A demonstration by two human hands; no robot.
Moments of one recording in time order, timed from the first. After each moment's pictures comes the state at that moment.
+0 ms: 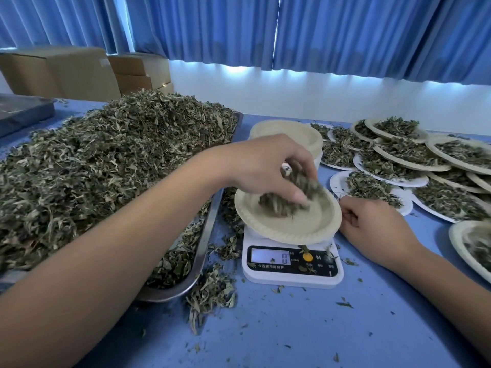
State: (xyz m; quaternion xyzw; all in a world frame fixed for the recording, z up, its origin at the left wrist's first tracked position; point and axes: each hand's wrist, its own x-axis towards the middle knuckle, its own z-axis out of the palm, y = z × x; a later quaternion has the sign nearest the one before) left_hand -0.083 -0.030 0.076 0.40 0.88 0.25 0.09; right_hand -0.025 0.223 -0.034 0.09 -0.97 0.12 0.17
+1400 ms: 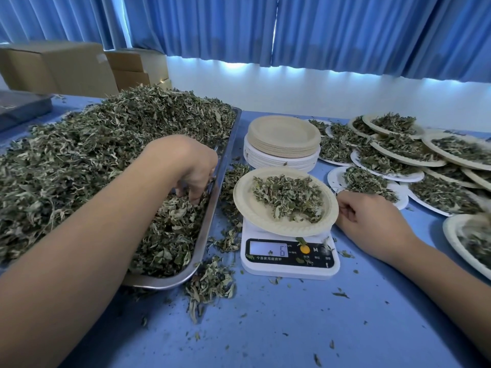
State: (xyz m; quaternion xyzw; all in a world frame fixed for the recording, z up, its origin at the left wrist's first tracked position) left_hand -0.125 -0.092 0.057 0.11 0.97 -0.05 0.22; right_hand -0.023 0.225 -0.036 0.08 -0.97 0.12 0.18
